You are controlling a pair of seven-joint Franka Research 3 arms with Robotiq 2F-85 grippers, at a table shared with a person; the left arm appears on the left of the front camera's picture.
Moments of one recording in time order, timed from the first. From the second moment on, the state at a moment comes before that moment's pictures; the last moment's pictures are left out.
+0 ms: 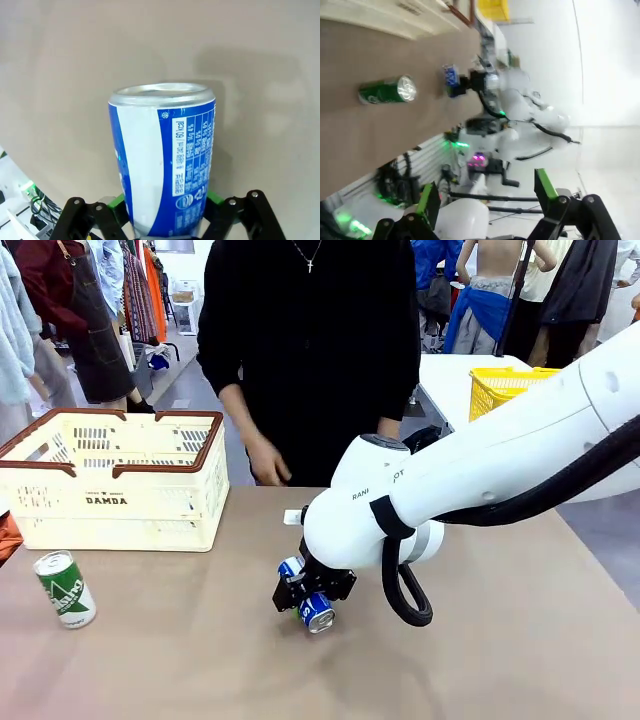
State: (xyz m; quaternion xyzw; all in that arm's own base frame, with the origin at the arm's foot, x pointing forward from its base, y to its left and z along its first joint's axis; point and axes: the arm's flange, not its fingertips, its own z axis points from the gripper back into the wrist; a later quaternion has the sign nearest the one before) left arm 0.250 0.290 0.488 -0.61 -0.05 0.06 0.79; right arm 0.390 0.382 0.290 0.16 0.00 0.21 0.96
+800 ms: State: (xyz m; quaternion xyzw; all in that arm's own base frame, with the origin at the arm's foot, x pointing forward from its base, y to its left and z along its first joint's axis) left arm 0.272 0.200 0.429 -0.64 0.05 0.02 0.77; right arm 0.401 0.379 0.299 0.16 -0.01 0.20 0.97
